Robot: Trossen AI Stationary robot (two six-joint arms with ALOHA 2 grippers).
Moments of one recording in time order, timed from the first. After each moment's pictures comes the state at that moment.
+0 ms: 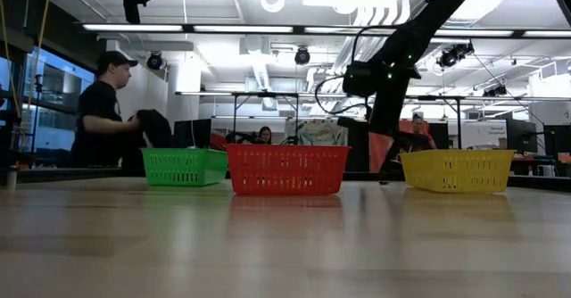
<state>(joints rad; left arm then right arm) 0.03 0.54 0.47 0.32 -0.40 -0.49 -0.70 1.81 1.13 -0.56 -0.01 1.09</state>
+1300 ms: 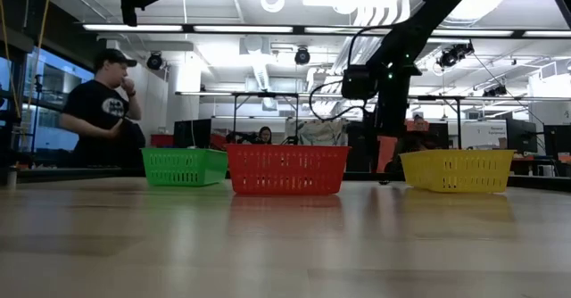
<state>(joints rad) 0.03 0.54 0.47 0.30 -0.46 -0.44 -0.65 1.81 1.13 -0.67 0.05 0.87</state>
